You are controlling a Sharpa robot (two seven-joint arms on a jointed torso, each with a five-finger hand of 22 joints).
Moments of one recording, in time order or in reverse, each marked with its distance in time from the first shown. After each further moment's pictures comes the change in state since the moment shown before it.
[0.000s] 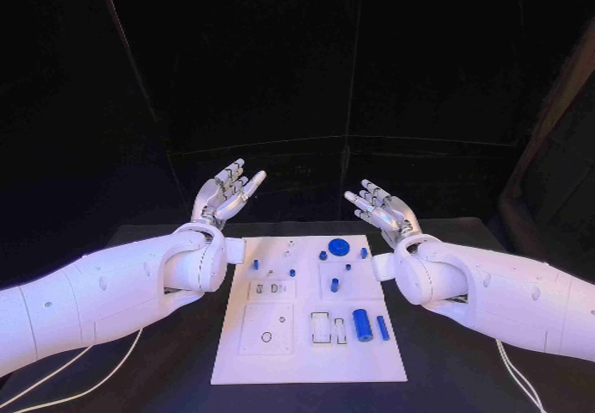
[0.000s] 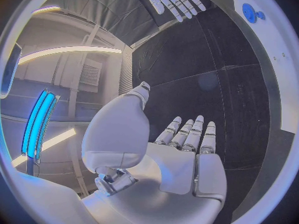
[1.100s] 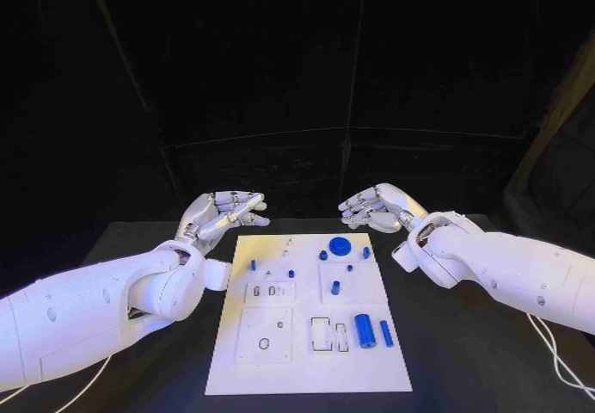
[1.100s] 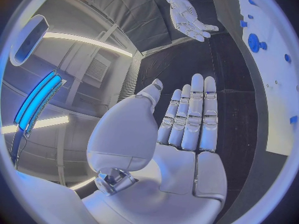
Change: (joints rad) left arm 0.002 -0.147 -0.001 0.156 -0.028 0.233 0.015; left_hand 0.120 0.084 0.001 -0.148 0.008 0.705 0.062 0.147 0.052 0.874 -0.038 0.155 0.052 0.904 -0.104 0.243 0.173 0.046 0.881 -0.065 0.310 0.116; right arm 0.099 -0.026 -0.004 -0.109 -0.724 0.123 -0.092; right_hand 0.239 -0.019 0.124 -0.227 -0.078 0.807 0.076 0.104 0.049 0.925 -0.053 0.108 0.043 1.056 -0.120 0.179 0.073 0.125 0.752 -0.096 0.348 0.128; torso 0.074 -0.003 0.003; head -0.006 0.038
